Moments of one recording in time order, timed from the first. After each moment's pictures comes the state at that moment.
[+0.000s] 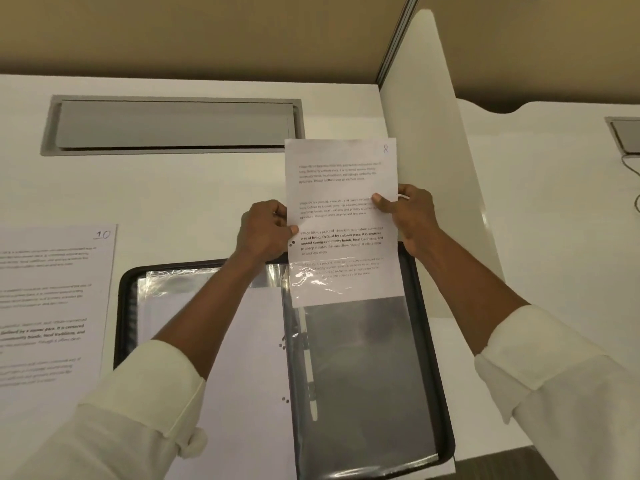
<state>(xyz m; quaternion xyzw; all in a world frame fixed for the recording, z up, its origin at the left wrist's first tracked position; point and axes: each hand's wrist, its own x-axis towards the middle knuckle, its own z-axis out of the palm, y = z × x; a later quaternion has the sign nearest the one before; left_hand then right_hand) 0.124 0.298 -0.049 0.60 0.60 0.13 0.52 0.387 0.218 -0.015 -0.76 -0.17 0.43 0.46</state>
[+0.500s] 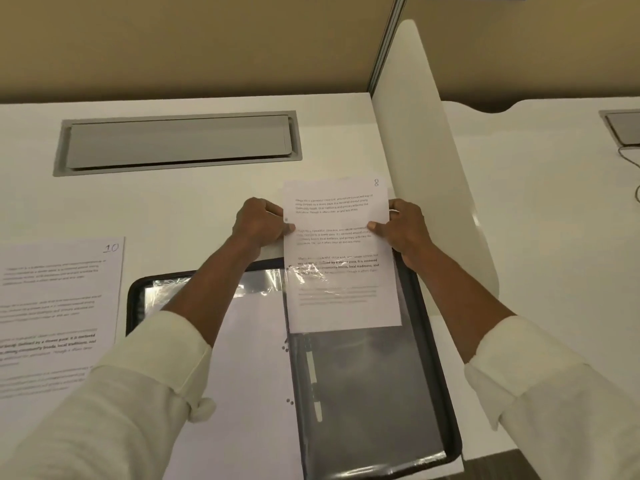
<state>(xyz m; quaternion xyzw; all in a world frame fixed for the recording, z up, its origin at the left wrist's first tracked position) 0.131 0.327 -0.036 0.53 0.64 0.09 0.55 0.387 0.197 -0.040 -0.80 -0.25 0.40 0.38</state>
